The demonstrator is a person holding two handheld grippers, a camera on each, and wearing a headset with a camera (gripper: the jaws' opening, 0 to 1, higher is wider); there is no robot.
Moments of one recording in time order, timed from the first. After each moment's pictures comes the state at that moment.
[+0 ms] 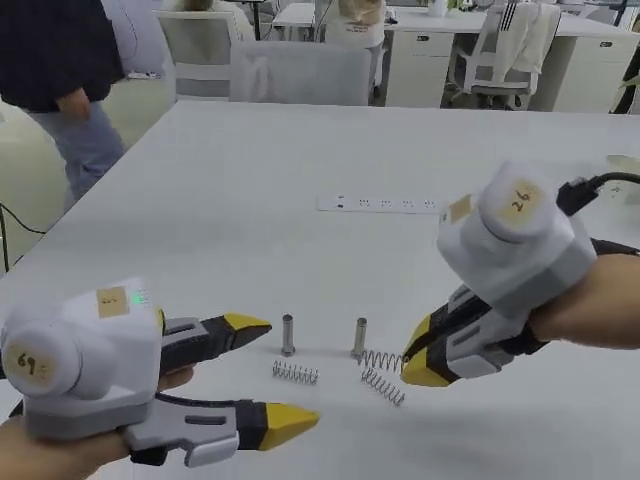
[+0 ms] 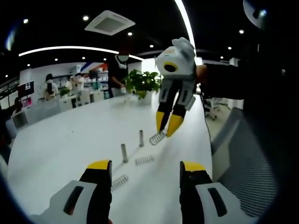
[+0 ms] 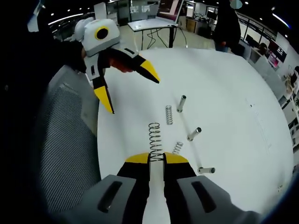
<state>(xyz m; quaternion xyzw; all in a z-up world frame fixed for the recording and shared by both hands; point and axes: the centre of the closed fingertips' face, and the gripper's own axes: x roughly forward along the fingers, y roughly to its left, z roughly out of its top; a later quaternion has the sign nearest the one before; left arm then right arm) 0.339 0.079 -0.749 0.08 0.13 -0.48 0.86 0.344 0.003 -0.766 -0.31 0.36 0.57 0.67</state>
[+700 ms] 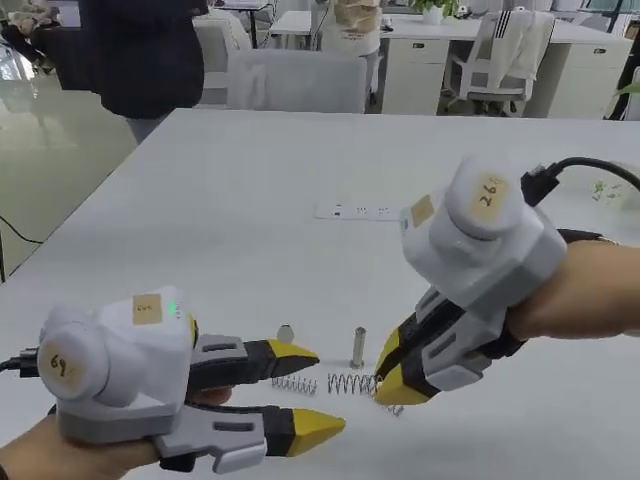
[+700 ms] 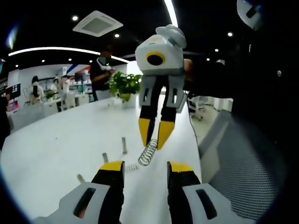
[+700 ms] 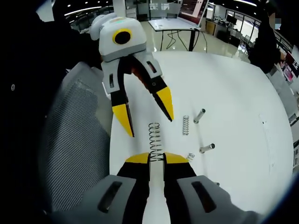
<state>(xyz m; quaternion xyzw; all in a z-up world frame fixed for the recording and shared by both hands) 0.325 0.047 -0.745 0.08 0.12 -0.54 0.83 0.322 0.024 -0.757 -0.33 0.35 0.62 0.61</state>
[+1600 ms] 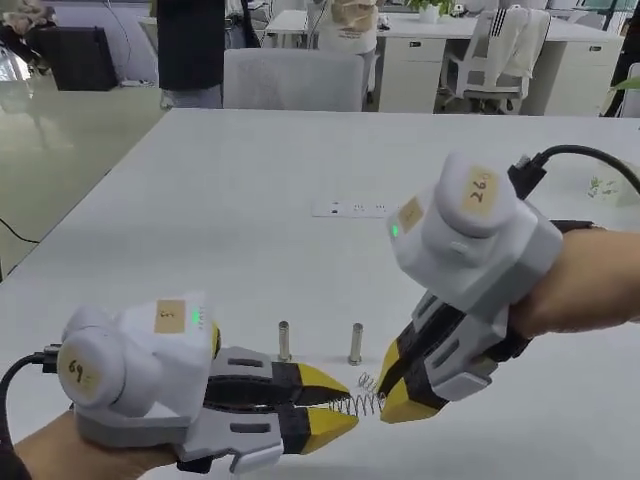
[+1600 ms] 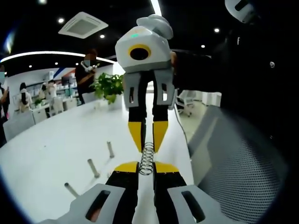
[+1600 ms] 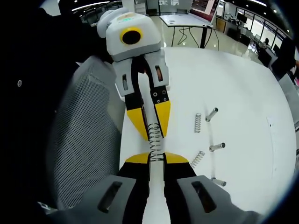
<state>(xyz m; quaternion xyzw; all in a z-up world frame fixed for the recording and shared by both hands) 0.307 0.028 -0.746 0.10 0.11 -0.59 0.79 0.301 0.019 -0.755 -0.34 0.37 0.65 0.57</state>
